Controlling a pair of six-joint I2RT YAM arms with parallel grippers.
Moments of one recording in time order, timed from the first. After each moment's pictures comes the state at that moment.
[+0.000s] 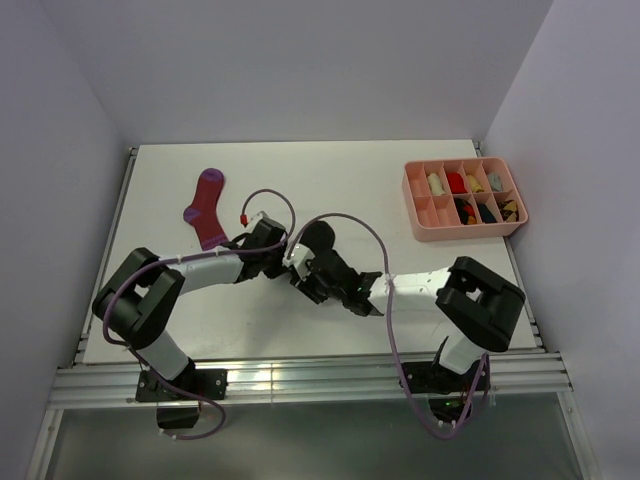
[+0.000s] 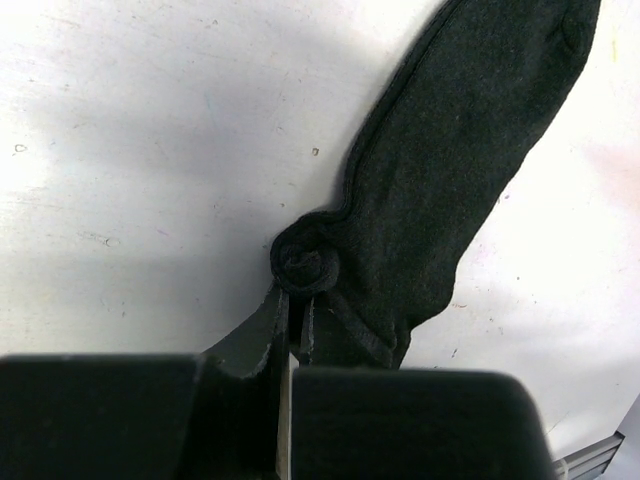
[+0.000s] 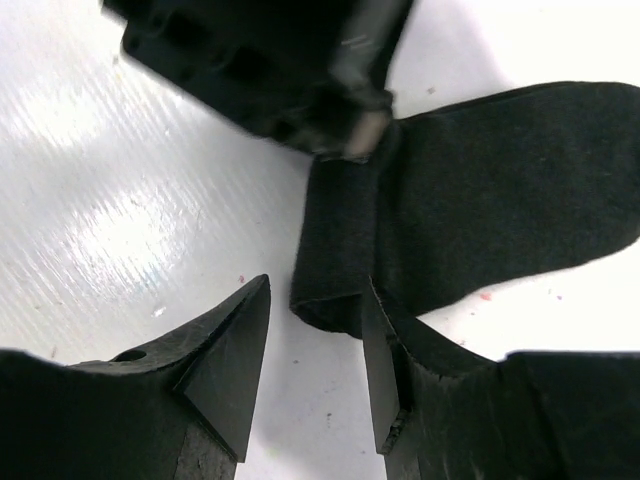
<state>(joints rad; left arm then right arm) -0.66 1.64 0.82 -0.07 -0.09 -1.07 0.97 1.58 0.69 0.25 0.11 -0.13</state>
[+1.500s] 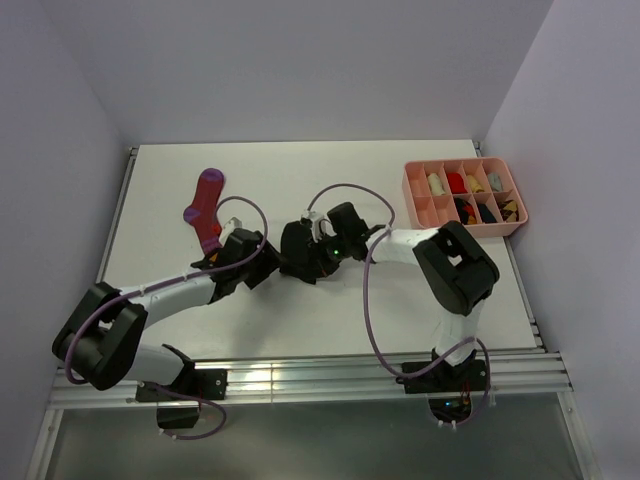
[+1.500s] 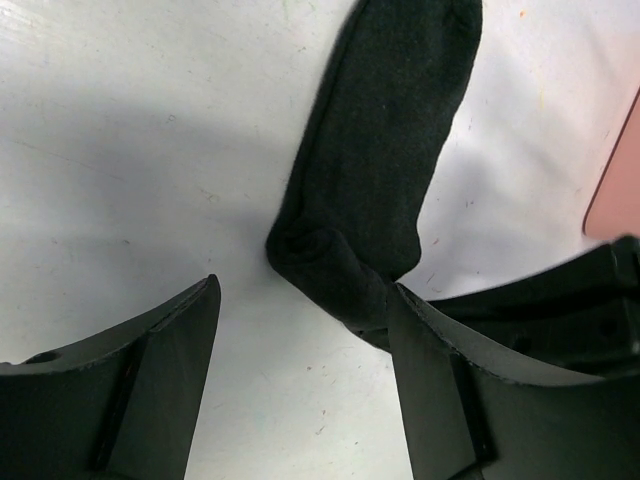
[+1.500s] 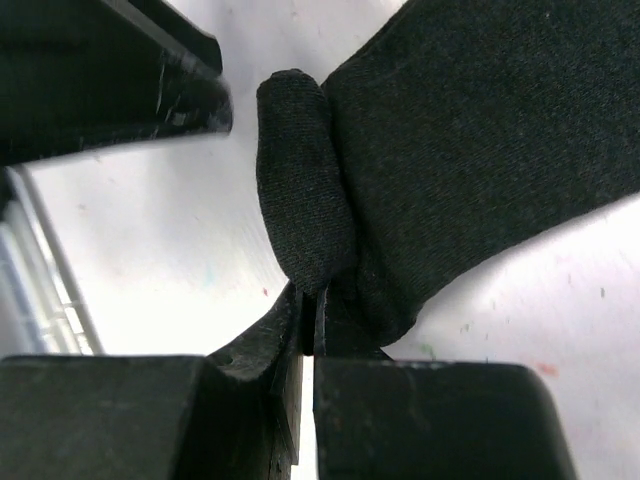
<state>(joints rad) -0.60 1.37 0.60 0.01 -0.12 -1.14 0.63 1.83 0.96 0.00 -0.61 0.09</state>
